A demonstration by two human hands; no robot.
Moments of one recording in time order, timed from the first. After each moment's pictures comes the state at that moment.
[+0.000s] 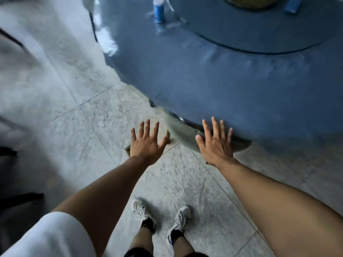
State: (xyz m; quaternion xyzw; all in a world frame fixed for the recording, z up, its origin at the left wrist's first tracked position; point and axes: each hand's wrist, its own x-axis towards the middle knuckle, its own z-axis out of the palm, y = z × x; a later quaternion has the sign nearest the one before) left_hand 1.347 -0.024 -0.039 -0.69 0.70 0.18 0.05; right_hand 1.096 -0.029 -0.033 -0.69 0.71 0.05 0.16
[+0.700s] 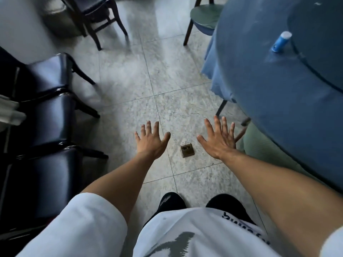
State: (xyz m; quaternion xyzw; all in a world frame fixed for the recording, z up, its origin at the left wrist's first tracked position) left_hand 1.669 0.087 0.038 -0.86 0.47 0.22 -0.02; right_hand 1.440 -0.026 0.044 -0.83 0.52 0.16 0.14
